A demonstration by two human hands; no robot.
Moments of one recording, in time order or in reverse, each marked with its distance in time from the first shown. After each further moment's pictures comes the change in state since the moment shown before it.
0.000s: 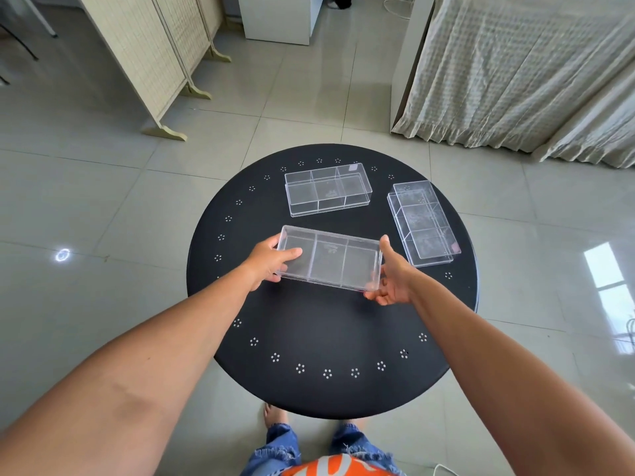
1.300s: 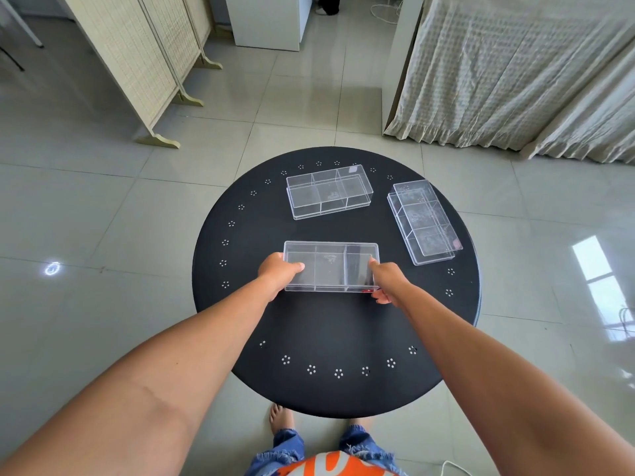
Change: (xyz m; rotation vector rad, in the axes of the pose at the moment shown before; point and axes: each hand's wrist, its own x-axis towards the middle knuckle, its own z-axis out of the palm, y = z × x) left_hand 0.004 -0.017 0.016 0.081 0.150 -0.056; right_hand 0.019 0.016 0.031 -0.213 0.307 -0.150
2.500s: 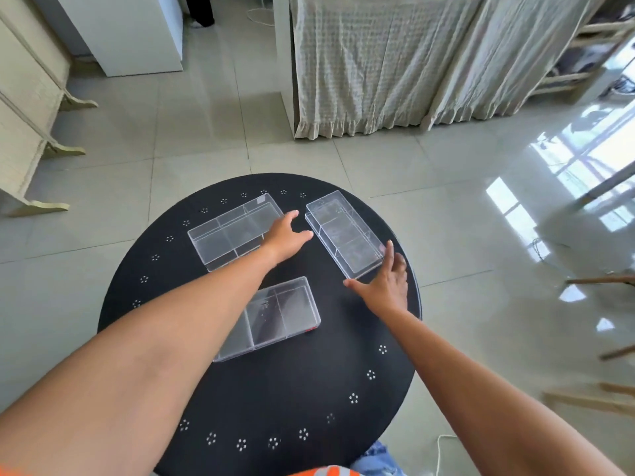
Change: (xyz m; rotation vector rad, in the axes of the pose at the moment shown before) left_hand 0.063 0.174 0.120 0.350 -0.281 0.475; right_hand 0.015 0.048 -0.087 -0.156 0.616 -0.161
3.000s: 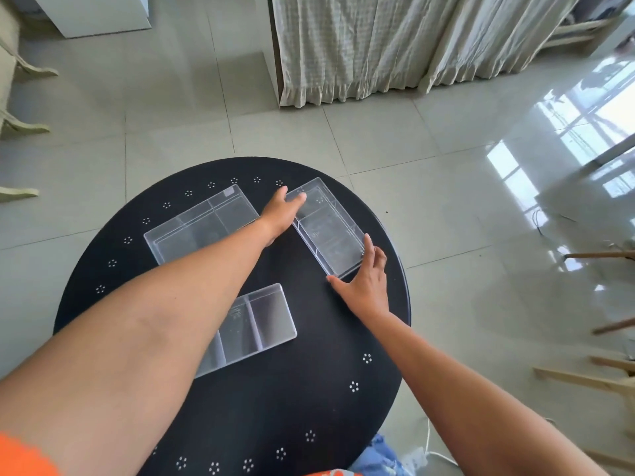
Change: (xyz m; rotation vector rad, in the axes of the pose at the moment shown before) left_hand 0.081 0.030 0.036 -0.136 -0.073 -0.116; right_hand 0.035 0.016 0.022 0.183 -0.030 -0.081
